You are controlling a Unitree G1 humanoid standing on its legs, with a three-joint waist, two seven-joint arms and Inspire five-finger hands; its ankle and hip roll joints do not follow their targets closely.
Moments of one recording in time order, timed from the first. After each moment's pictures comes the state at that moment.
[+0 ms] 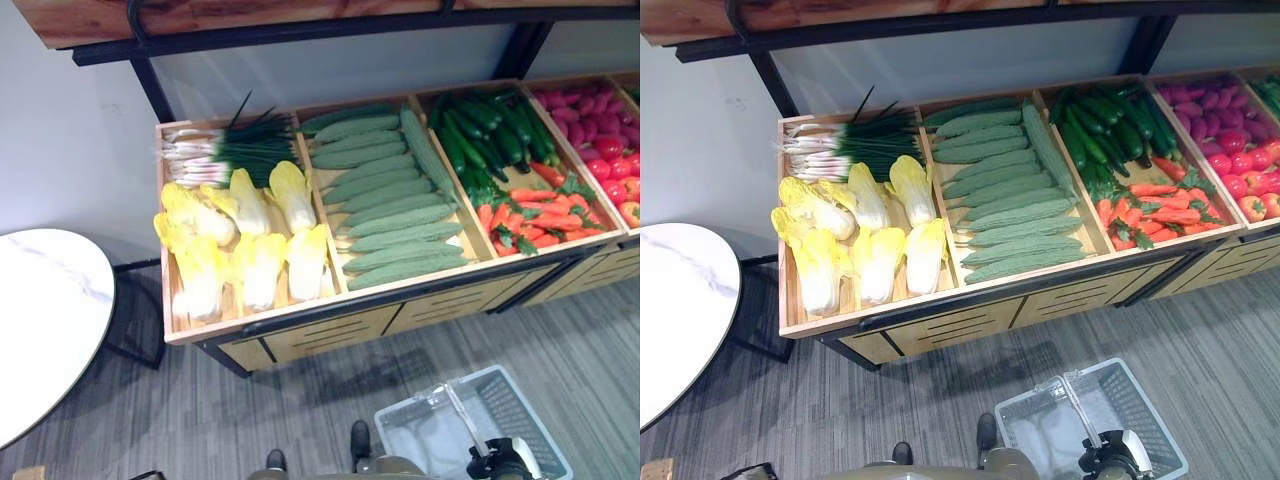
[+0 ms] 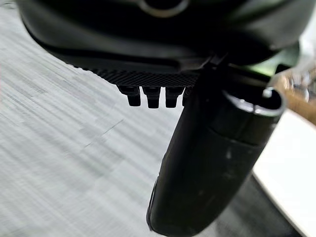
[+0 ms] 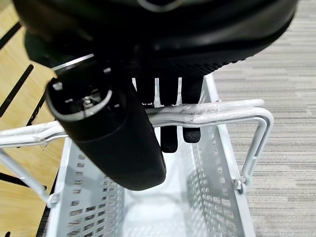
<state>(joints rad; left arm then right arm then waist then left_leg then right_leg) -0.08 0.41 0.38 1.41 -0.46 -0.09 0.68 -0.01 -0.34 0.14 1.35 -0.07 -0.06 -0.36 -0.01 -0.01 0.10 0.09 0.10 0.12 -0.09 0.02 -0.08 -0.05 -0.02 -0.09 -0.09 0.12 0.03</state>
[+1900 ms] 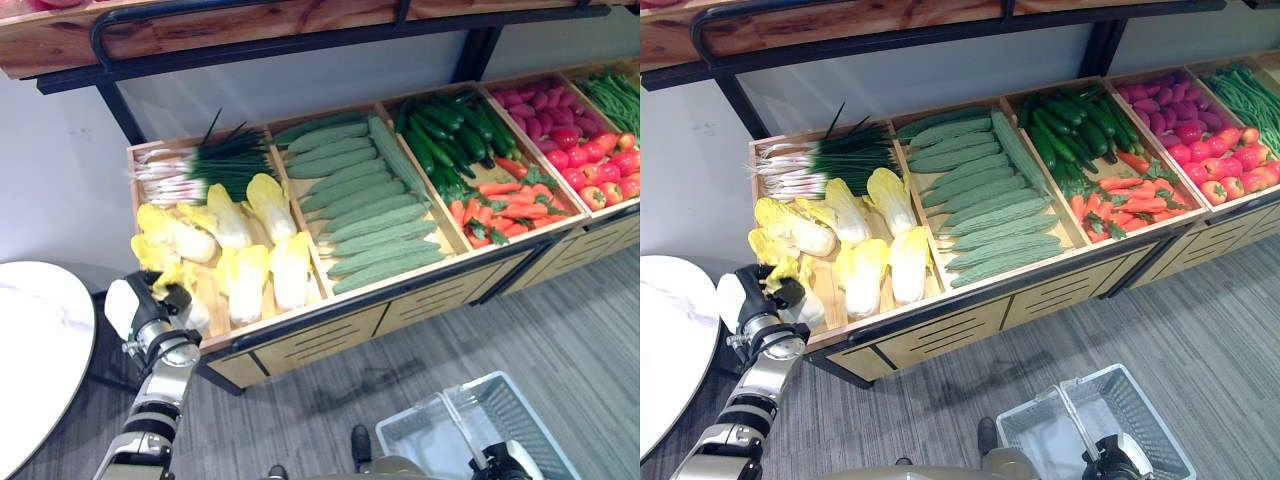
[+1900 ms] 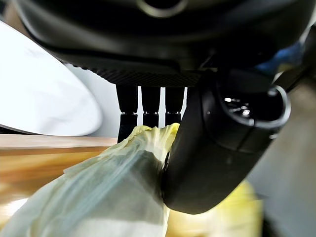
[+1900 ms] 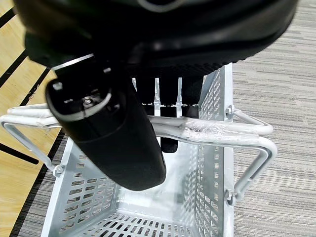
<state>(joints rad) -0.14 0.38 0.01 0.30 0.07 0.04 0.74 0.05 -0.35 0.20 1.26 -0.20 -0.05 -0.33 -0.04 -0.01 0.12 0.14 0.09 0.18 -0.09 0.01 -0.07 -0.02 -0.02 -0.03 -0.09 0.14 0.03</state>
